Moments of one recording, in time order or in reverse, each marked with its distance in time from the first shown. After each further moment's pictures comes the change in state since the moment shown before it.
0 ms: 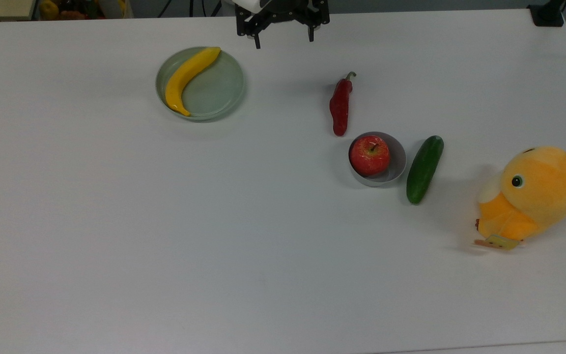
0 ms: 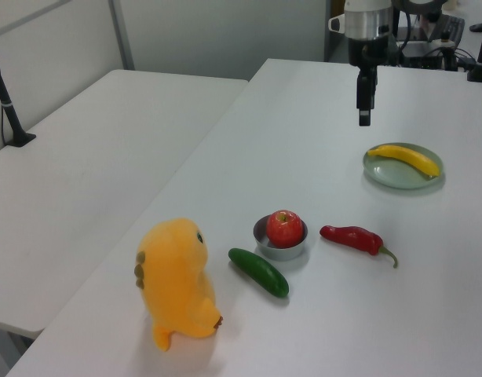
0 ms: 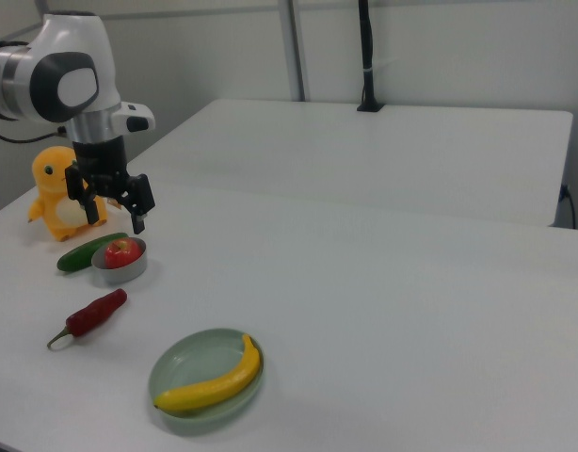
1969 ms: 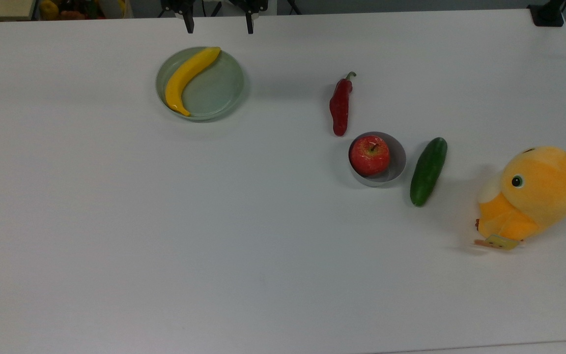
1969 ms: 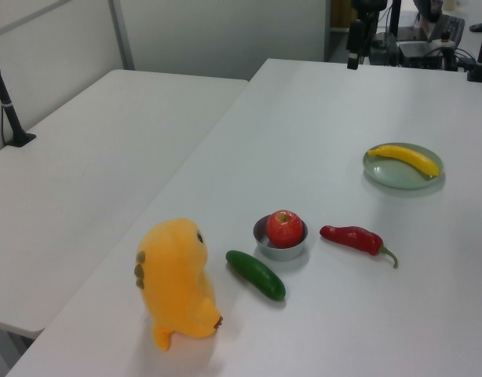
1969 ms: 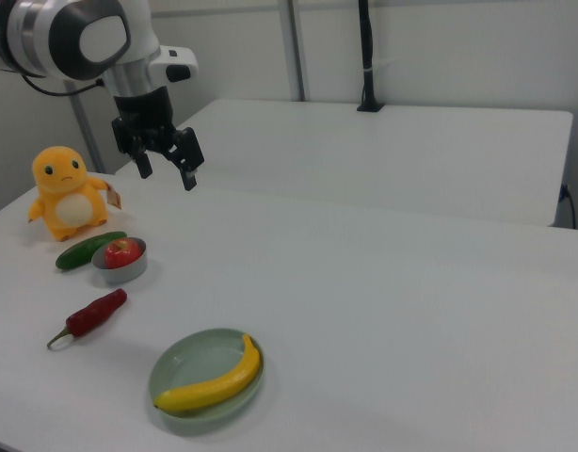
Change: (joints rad) arm -0.007 -0.002 -0.165 0.160 -0.025 0.000 0.001
